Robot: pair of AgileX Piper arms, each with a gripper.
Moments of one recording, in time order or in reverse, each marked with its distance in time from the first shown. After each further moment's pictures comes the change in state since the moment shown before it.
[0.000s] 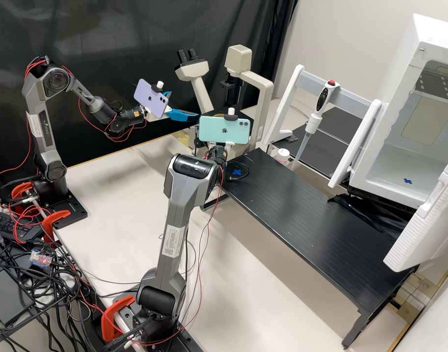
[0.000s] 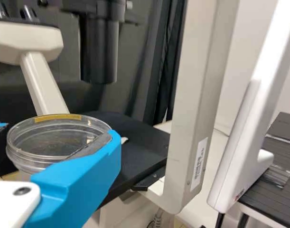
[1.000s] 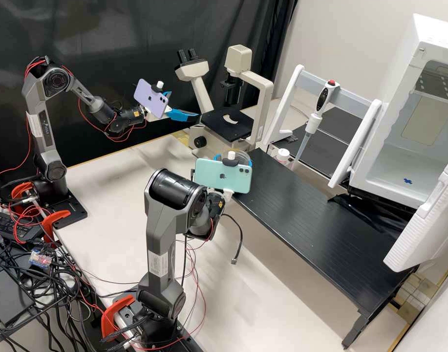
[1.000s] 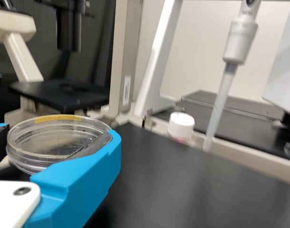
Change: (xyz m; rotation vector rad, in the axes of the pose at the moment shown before) left arm 0.000 0.000 0.000 0.000 0.000 0.000; right arm -0.184 -0.007 0.033 -0.071 -0.146 0.093
